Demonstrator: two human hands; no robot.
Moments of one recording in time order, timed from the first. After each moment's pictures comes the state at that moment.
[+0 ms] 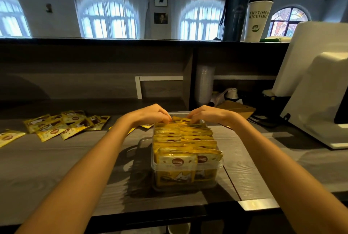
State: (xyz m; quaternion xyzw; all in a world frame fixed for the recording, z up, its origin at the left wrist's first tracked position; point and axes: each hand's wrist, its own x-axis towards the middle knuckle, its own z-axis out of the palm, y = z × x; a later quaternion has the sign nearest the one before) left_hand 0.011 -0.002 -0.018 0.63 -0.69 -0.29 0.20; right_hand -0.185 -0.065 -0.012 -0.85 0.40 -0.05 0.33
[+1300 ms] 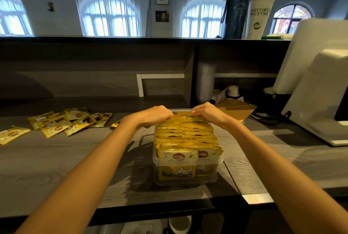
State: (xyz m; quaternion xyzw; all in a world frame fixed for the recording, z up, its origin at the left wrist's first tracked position) left_hand -0.001 0.008 -0.022 0.66 -0.69 -0.25 0.15; right_hand -0.186 -0.059 -0.029 -0.81 0.42 -0.21 0.36
